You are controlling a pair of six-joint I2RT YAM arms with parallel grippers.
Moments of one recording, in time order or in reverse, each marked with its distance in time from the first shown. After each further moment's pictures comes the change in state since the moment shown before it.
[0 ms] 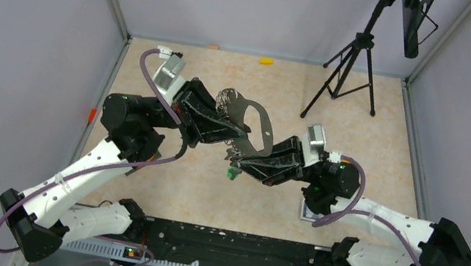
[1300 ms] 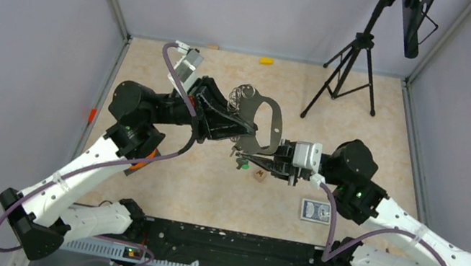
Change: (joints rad) left arm 0.000 0.016 0.066 -0.266 -0.013 0.068; right arm 0.000 -0.229 0.198 -0.984 0.011 -0.807
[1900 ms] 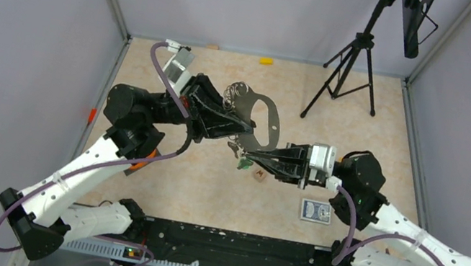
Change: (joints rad) left arm -0.001 0.000 -0.001 0.089 -0.015 -0.010; right arm 0.000 -0.068 -0.095 0.179 0.058 0.126
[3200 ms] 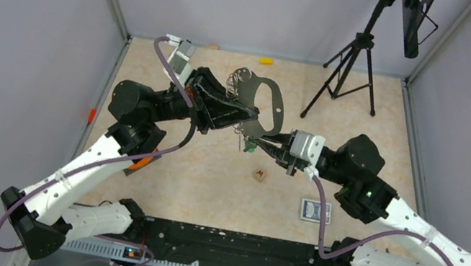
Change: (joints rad) left arm 0.008 0.011 0.000 -0.033 -0.096 0.018; right arm 0.000 0.061 0.194 -0.346 0.136 -0.266
